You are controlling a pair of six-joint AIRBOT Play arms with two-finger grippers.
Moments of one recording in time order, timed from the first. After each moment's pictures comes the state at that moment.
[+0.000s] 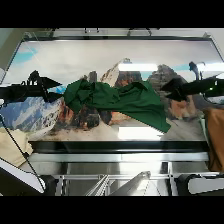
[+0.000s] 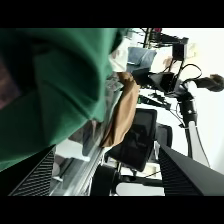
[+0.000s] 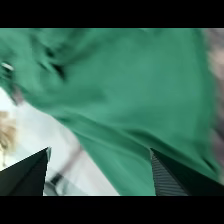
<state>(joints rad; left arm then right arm) 0.42 -2.00 1.48 0.36 -1.65 -1.13 -0.31 -1.64 1.24 -0.65 1.33 1.11</state>
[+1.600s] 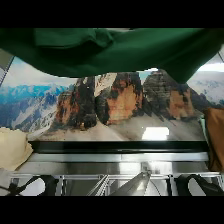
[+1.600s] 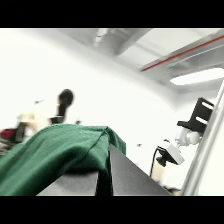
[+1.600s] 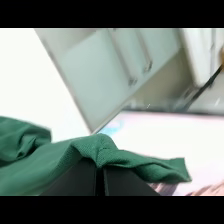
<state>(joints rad) 0.50 -1.16 1.48 -0.66 -1.77 -0.98 -0.36 -0.76 1.15 -0.04 1.13 0.78</state>
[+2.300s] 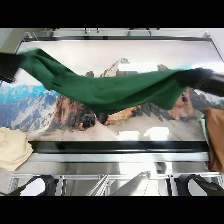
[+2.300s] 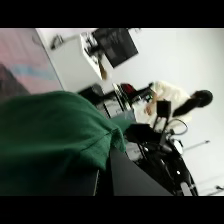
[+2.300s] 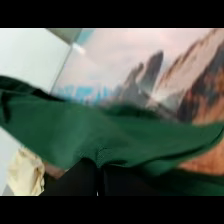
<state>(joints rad) 0.49 -1.22 1.12 0.00 -1.60 -1.02 -0.24 -0.95 0.91 -0.29 1.16 0.96</state>
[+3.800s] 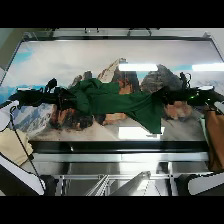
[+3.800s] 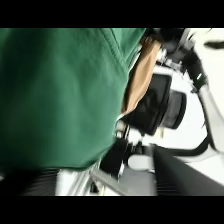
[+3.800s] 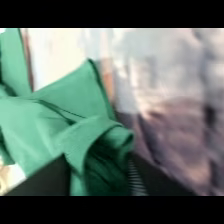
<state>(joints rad) 0.26 -2.00 1.36 0.40 -1.65 -1.06 -0.22 -1.76 1.15 -0.41 1.06 0.93</state>
